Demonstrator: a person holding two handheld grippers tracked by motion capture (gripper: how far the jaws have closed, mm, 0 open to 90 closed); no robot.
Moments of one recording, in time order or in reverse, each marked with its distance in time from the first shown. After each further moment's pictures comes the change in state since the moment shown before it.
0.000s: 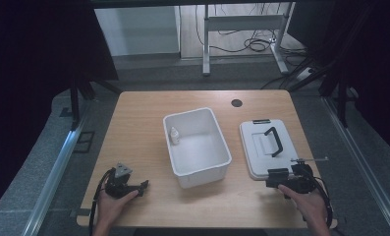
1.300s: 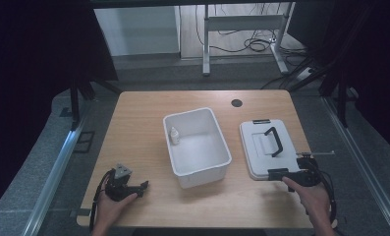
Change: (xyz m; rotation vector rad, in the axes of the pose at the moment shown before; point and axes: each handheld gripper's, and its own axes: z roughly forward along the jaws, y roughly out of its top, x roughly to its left) left arm -0.002 -0.003 -0.003 -0.003 0.000 -0.001; right arm -0.001 0.018 -0.013 -0.027 -0.016 0.037
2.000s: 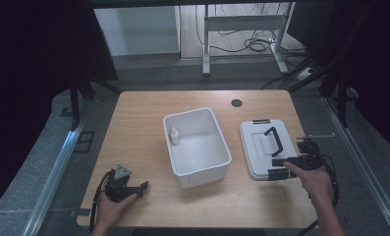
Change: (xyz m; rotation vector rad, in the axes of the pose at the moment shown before) left arm -0.001 -0.001 -0.001 -0.001 0.002 -0.004; right arm 0.006 0.043 -0.010 0.022 -0.043 -0.026
